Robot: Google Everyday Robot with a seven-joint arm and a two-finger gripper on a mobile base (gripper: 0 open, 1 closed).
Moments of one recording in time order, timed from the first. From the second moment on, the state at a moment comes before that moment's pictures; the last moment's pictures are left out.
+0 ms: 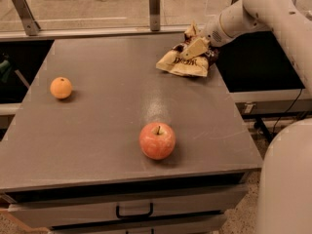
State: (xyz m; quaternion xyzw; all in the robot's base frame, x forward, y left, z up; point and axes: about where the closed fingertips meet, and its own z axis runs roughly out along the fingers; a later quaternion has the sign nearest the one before) arm 0.777 -0.138 0.878 -0.47 0.79 0.09 0.39
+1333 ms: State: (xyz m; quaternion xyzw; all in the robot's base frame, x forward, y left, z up) arm 0.777 -0.138 0.880 -0.47 0.79 0.09 0.39
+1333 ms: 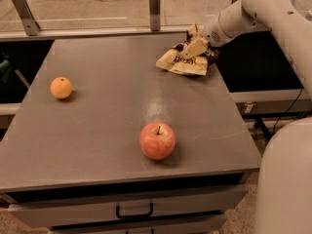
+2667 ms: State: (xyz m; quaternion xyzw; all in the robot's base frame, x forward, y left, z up) arm 0.780 -0.136 0.882 -0.47 0.80 0.02 0.37
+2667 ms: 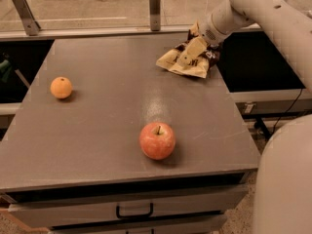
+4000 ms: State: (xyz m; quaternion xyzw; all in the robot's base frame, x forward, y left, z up) arm 0.765 -0.102 0.892 -0.50 0.78 0.08 0.38
